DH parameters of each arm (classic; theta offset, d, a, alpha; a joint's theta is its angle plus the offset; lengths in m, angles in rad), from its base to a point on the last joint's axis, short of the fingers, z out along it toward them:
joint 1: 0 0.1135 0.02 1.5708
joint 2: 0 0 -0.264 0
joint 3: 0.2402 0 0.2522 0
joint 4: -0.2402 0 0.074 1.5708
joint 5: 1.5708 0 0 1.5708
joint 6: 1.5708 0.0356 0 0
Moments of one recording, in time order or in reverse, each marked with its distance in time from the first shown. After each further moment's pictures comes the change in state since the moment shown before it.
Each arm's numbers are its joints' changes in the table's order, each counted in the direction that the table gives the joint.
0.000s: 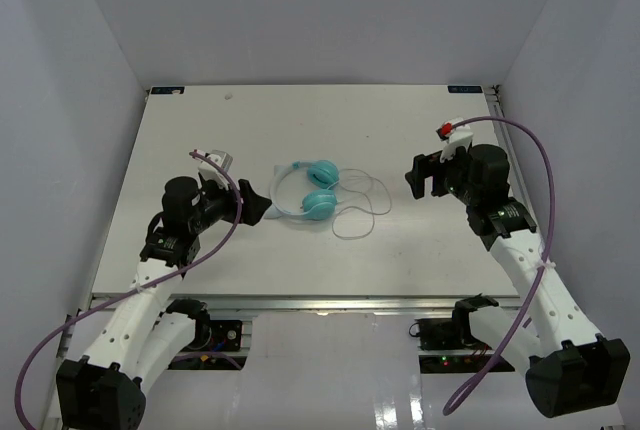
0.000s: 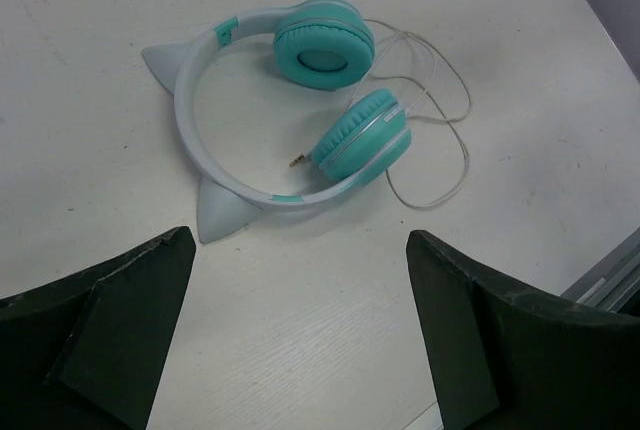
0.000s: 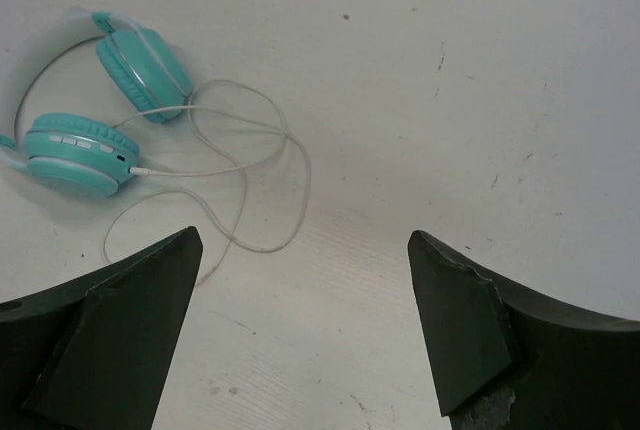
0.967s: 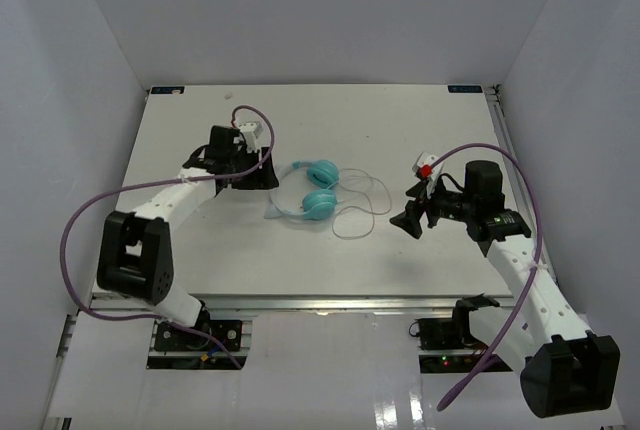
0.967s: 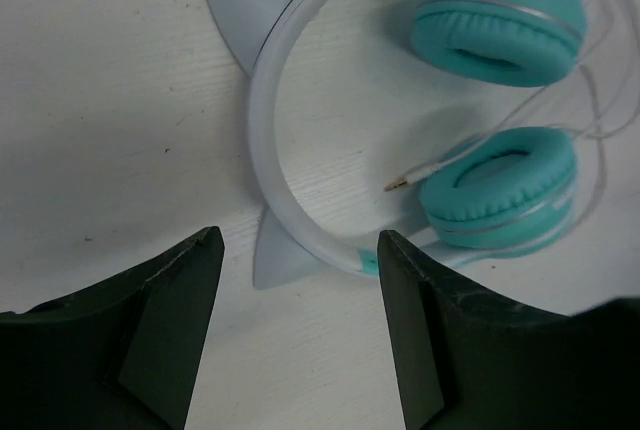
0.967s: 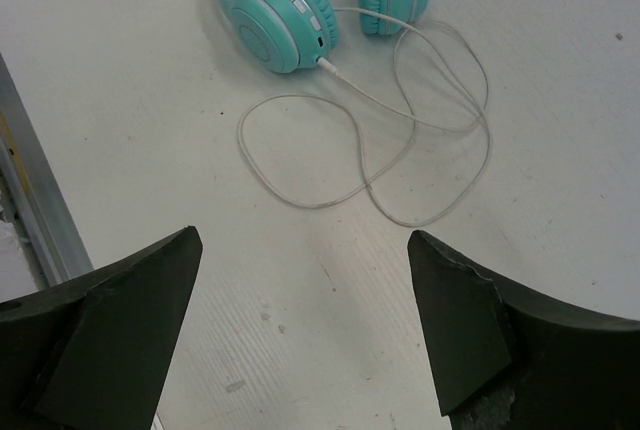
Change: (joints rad) left arm -0.027 -0.702 0.426 -0.178 -0.105 0.012; right arm -0.063 0.029 -0.142 -0.084 -0.580 -0.374
